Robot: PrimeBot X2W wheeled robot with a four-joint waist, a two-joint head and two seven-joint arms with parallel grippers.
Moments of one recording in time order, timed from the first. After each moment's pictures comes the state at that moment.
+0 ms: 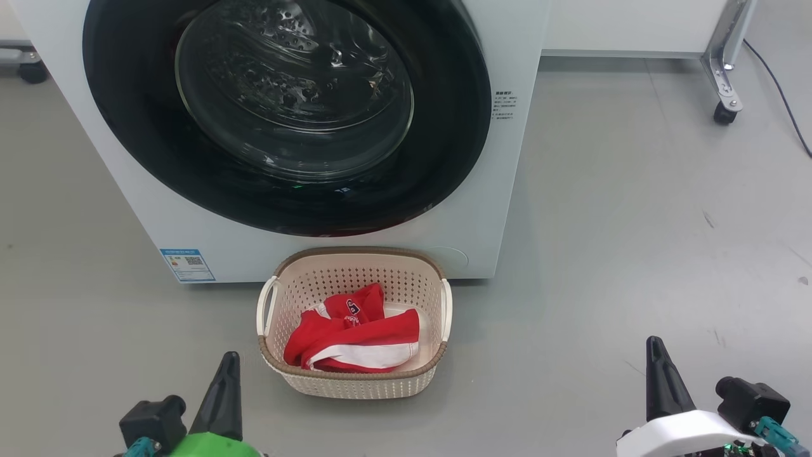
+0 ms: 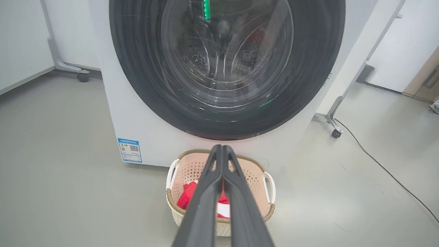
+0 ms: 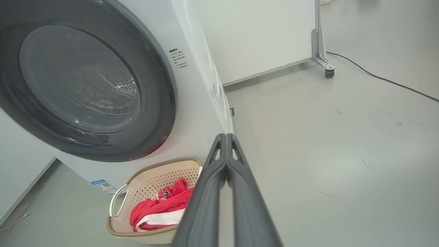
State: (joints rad) left arm 0.07 0.09 -0.26 0.15 -0.55 0.02 -0.19; right arm 0.16 -0.08 0.17 0.10 0.57 -0.03 -0.21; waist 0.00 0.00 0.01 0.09
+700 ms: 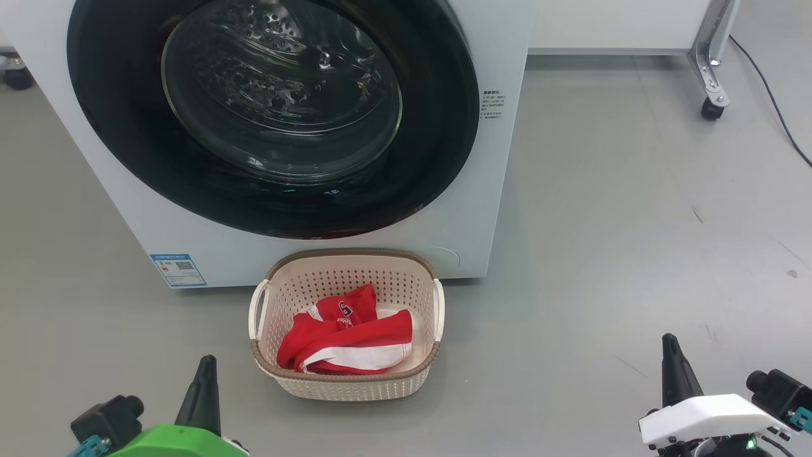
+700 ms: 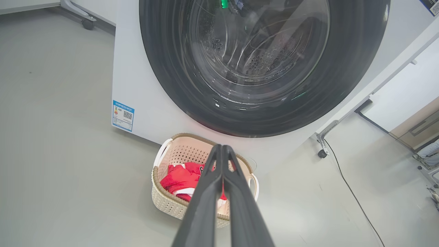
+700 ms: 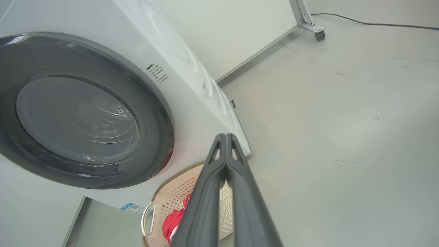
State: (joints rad) left arm 0.06 0.09 -0.19 0.17 -0.80 0.00 -0.12; right arm 0.13 -0.08 0.12 0.12 0.83 -0.01 -0.14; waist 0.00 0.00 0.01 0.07
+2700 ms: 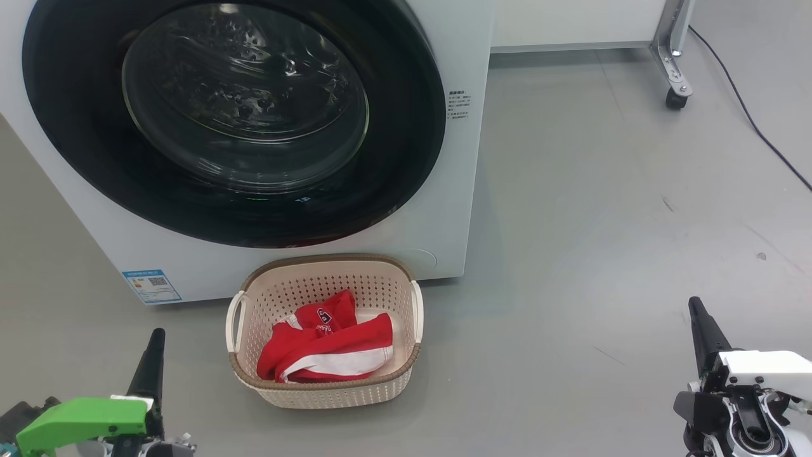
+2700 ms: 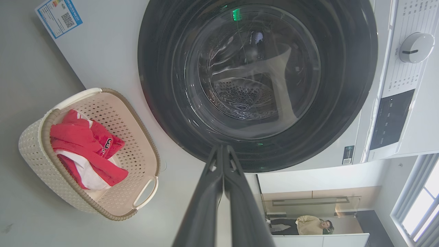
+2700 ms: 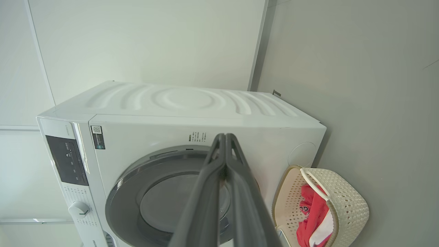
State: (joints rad) left arm -0.04 0.08 0.00 0.25 -1.60 -0.11 0.04; right arm -0.03 -0.09 -0.04 0.25 1.61 0.10 0.03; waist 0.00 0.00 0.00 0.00
